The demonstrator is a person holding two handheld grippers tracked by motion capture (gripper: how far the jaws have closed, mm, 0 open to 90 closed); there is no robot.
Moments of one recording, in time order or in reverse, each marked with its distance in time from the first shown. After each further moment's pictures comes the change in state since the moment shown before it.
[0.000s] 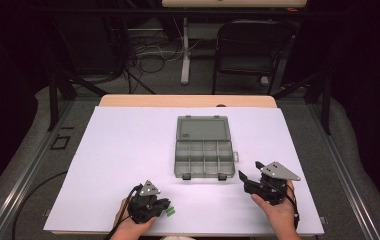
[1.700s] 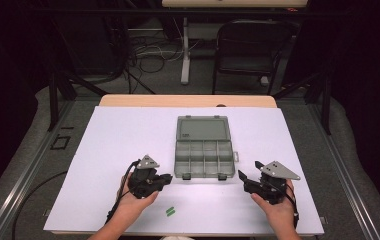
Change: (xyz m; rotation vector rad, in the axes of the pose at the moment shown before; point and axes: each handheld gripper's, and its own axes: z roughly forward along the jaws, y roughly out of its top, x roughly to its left) left arm 0.018 0.064 -0.022 -0.108 0.009 -0.030; right arm -0.001 0.000 0.003 -0.010 -0.002 0.011
